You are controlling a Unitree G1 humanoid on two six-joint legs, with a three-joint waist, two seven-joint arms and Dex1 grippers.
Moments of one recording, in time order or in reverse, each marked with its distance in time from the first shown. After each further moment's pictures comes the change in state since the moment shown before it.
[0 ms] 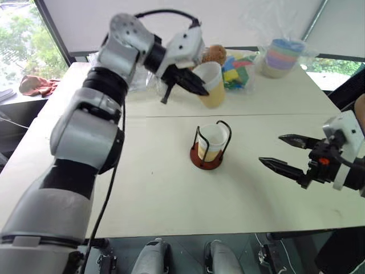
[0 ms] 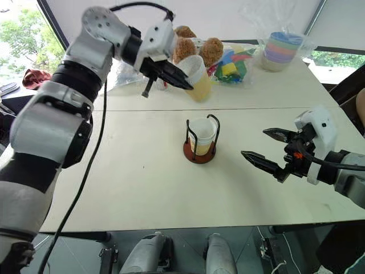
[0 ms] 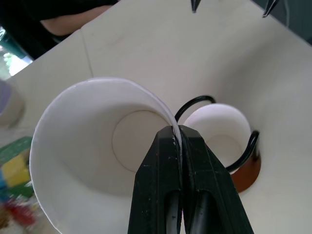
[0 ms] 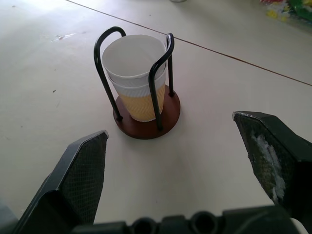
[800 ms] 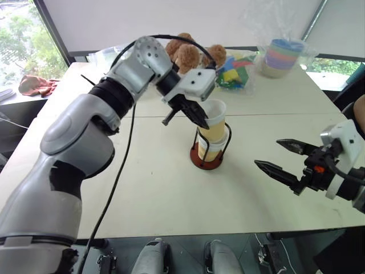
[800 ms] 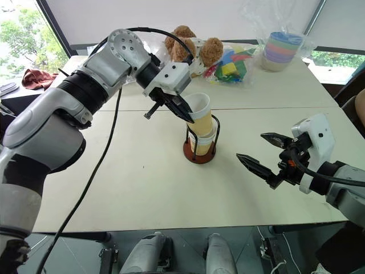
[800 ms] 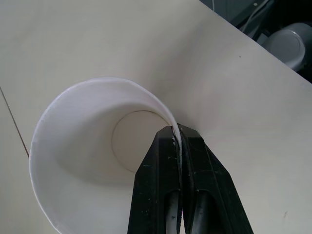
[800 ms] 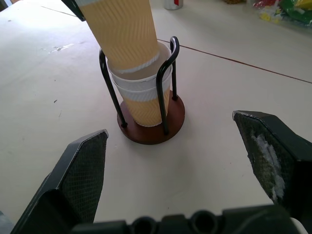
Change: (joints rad) left arm 0.017 0.095 -0.558 -0.196 -0.376 -0.020 0.000; right arm 0.041 0.059 -0.015 -0.079 0.077 -0.004 -0.143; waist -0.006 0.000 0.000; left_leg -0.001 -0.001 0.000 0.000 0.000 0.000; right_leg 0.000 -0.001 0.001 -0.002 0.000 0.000
